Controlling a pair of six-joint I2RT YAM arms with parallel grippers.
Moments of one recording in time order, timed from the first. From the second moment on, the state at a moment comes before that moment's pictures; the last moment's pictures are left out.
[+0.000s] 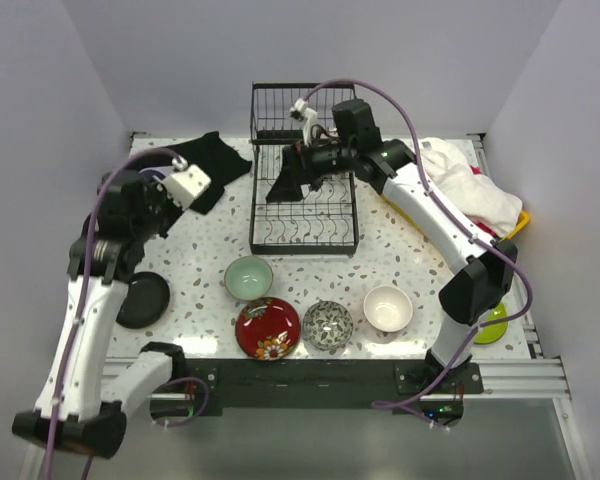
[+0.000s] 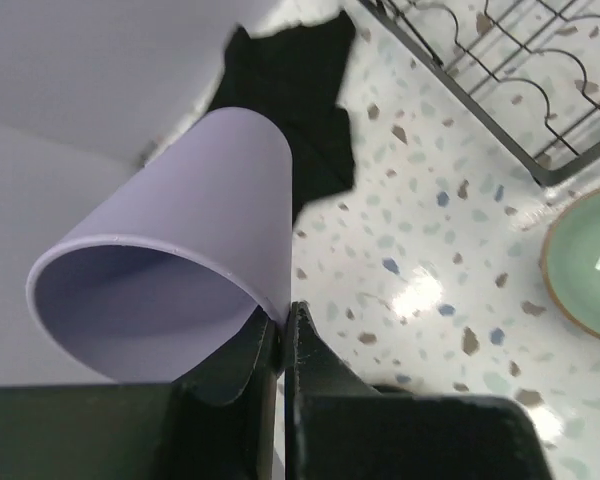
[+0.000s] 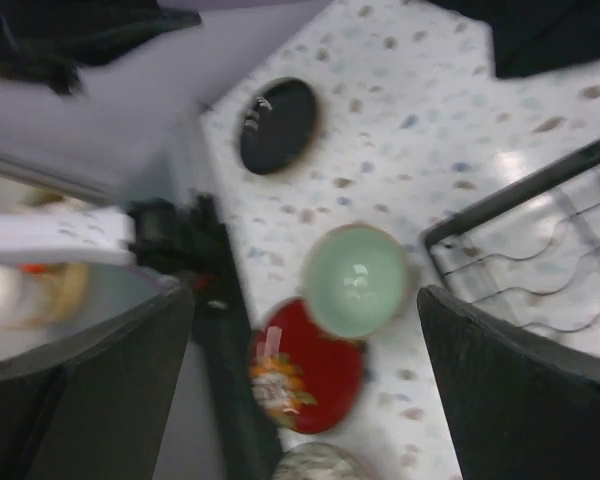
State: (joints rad) left arm -0.10 1.01 1.26 -0.83 0.07 0.64; right arm 0.59 1.78 1.87 -0.64 -0.74 0.16
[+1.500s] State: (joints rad) left arm -0.93 1.09 0.56 0.56 -0.57 1.64; right arm 0.51 1.94 1.75 -0.08 -0.93 1.33
